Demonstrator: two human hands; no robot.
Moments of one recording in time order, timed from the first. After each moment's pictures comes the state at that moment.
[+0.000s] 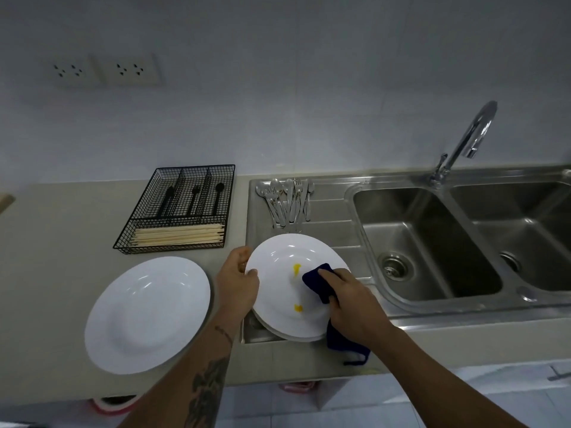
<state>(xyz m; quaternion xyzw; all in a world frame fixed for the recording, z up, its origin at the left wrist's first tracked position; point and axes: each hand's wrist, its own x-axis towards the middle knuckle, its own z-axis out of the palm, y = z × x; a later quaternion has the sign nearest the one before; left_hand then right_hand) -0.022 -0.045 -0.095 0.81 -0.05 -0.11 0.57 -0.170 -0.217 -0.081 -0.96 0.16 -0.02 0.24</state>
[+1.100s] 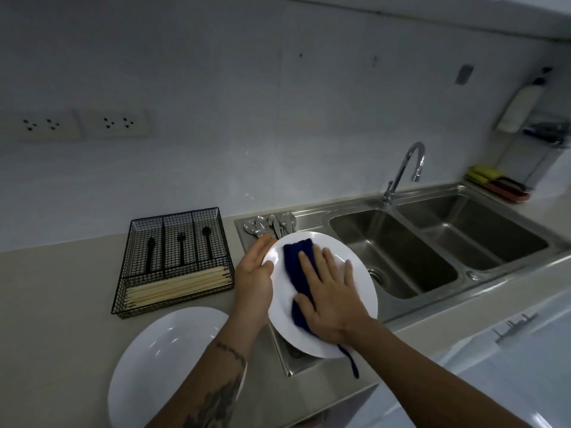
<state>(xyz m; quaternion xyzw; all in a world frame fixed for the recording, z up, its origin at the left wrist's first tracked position) 0.017 0.004 0.001 0.59 -0.14 -0.26 0.75 -0.102 -0.102 -0.031 -0.97 0.23 -0.09 0.03</state>
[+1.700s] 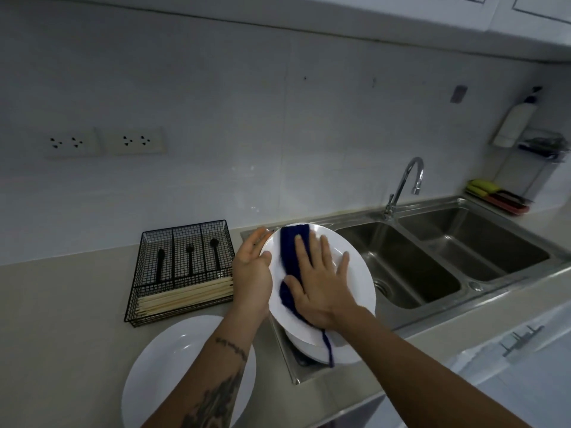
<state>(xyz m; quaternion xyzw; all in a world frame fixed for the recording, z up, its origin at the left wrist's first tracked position) 0.024 0.018 0.039 0.56 -0.13 -0.21 0.79 -0.068 -0.081 0.008 -0.96 0.26 -0.14 0.05</state>
